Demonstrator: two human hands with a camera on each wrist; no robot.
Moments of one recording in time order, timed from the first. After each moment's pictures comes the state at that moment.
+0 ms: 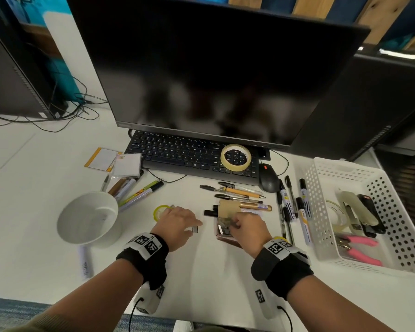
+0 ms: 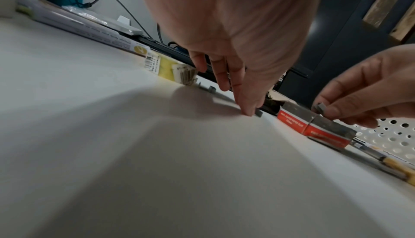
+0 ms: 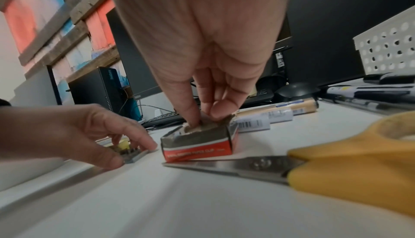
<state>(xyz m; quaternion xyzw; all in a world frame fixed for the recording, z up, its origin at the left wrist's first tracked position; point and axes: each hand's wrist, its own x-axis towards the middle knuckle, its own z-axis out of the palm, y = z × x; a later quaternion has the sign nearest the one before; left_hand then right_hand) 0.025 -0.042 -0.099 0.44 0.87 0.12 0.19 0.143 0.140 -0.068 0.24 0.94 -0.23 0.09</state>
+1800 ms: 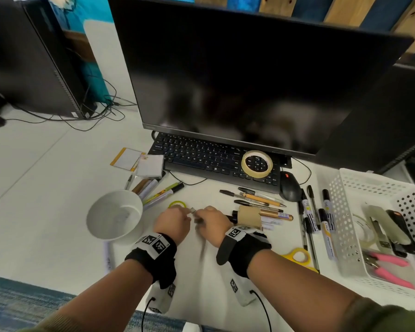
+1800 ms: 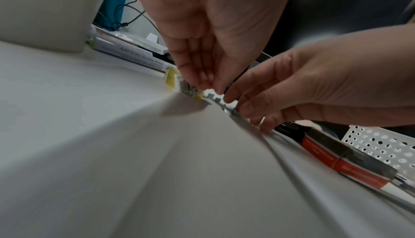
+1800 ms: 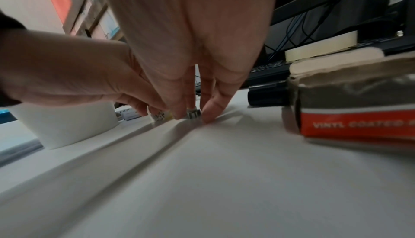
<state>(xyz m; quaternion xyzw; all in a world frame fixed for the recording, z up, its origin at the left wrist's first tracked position) 0.005 -0.064 -0.096 0.20 0.95 0.16 0.17 0.061 0.058 -0.084 0.08 0.94 -0.28 0.16</state>
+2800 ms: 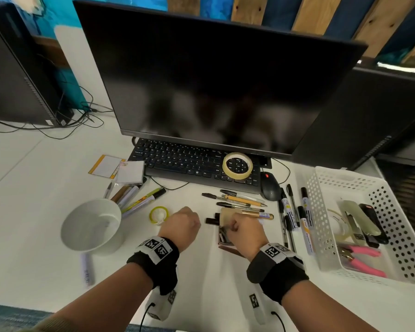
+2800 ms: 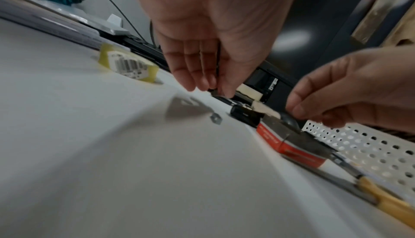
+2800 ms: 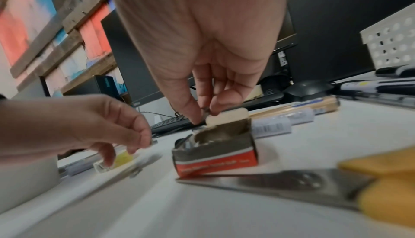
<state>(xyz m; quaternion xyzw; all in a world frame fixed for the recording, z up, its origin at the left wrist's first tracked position) 0.027 -0.021 -0.086 0.32 0.91 0.20 0.19 0.130 0.134 -0.063 0.24 0.94 -0.24 0.05</state>
